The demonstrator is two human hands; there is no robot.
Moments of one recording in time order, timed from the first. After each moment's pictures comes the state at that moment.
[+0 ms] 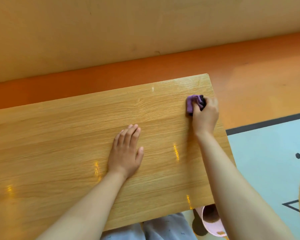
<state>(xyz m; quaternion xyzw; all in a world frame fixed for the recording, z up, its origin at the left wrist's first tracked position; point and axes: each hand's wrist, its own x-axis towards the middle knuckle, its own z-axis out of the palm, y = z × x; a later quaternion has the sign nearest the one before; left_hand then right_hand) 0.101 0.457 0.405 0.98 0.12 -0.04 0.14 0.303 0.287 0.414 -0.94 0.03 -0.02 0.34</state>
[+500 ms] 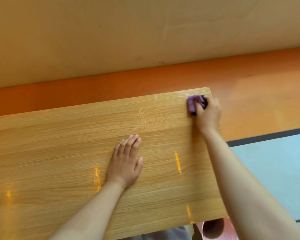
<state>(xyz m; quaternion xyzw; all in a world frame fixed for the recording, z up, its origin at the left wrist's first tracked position) 0.102 0.457 0.409 0.98 0.13 -0.08 0.14 0.352 0.292 0.418 -0.94 -0.03 -0.01 0.35</state>
